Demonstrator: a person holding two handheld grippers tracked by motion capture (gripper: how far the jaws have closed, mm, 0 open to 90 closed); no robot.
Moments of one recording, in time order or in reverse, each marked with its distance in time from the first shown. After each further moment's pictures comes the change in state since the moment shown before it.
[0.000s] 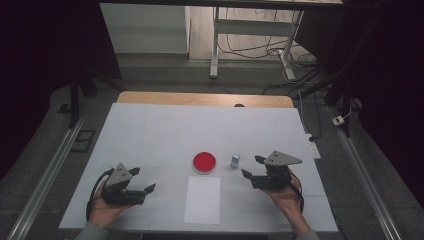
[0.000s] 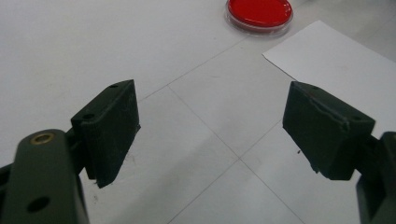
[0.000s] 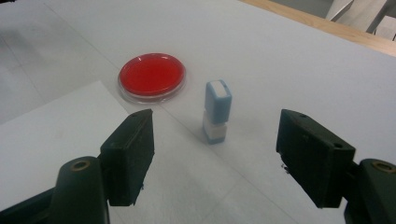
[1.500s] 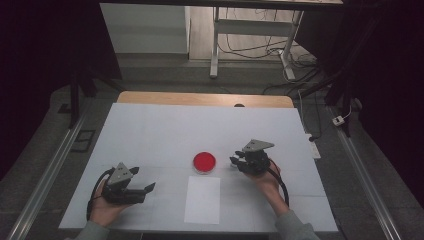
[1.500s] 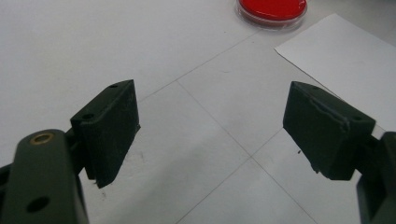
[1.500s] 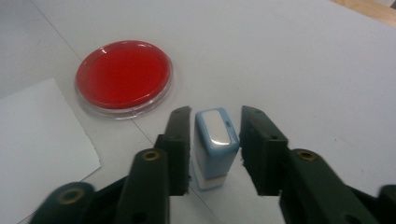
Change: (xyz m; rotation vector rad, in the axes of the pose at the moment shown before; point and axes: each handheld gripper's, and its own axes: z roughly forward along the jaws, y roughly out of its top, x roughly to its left) left arm 0.003 -0.001 0.004 0.019 0.025 -0.001; right arm -0.010 0.014 0.072 0.110 0.009 -0.033
